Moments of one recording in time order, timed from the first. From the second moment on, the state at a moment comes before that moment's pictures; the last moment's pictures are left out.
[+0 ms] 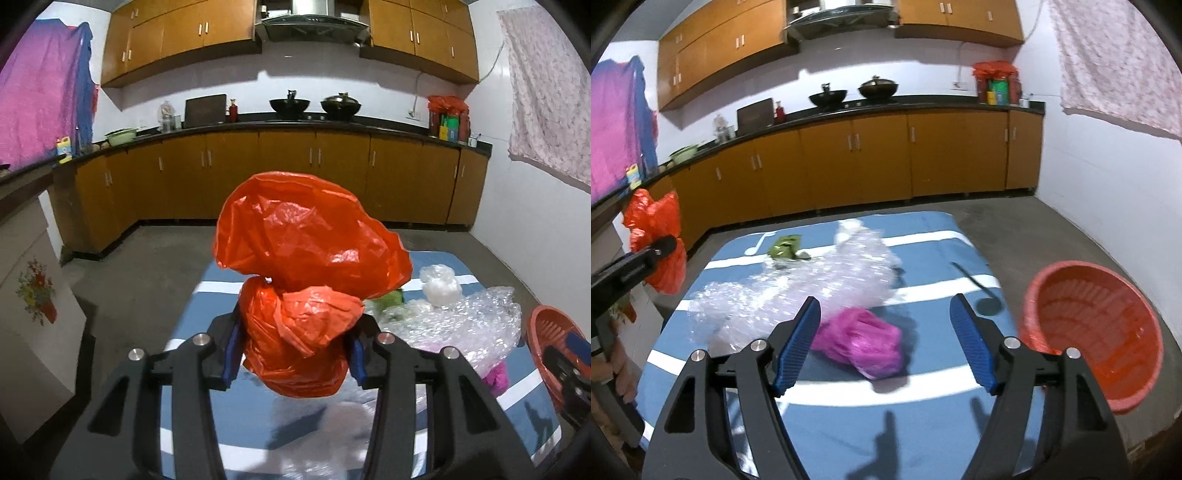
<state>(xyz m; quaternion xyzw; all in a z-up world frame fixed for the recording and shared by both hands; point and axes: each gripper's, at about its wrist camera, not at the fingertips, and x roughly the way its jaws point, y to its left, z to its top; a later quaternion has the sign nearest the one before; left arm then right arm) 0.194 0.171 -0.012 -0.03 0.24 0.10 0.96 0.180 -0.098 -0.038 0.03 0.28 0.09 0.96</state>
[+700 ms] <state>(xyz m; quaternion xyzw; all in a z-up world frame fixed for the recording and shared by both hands) 0.165 0.213 -0.025 -0.05 0.26 0.14 0.95 0.238 -0.078 -0.056 0.05 0.35 0.10 0.93</state>
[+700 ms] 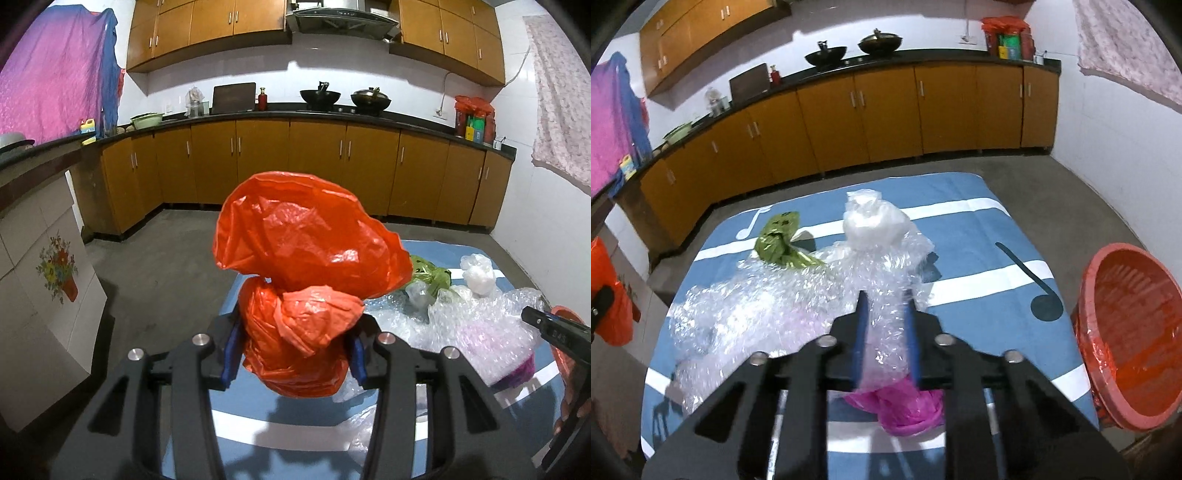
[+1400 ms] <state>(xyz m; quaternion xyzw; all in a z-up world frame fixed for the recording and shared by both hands) 0.161 0.174 -0.009 -0.04 0.25 0.08 0.96 0.181 -0.137 0.019 0.03 0.22 0.02 0.98</state>
